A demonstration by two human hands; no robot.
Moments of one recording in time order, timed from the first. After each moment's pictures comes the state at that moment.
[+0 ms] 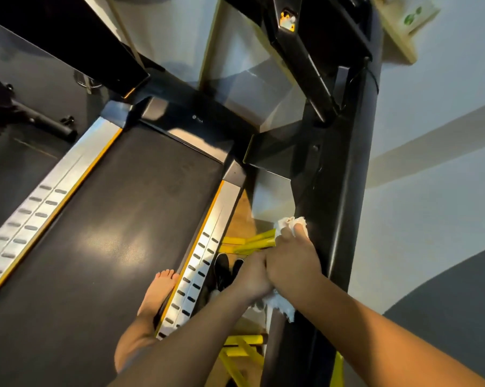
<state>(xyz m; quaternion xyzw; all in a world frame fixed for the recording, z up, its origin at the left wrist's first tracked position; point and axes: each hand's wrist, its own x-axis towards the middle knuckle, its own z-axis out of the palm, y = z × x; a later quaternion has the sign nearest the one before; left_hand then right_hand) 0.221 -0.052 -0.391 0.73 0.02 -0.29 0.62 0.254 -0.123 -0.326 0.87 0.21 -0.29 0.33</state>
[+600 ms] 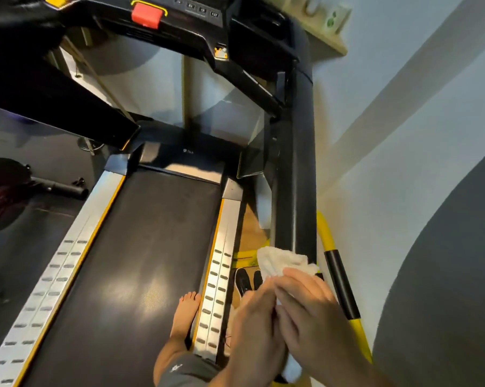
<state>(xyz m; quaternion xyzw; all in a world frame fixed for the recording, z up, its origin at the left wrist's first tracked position) 0.070 -0.047 -0.322 0.82 -0.07 -0.02 0.56 0.067 -0.167 -0.276 0.98 0.13 0.03 -0.12</state>
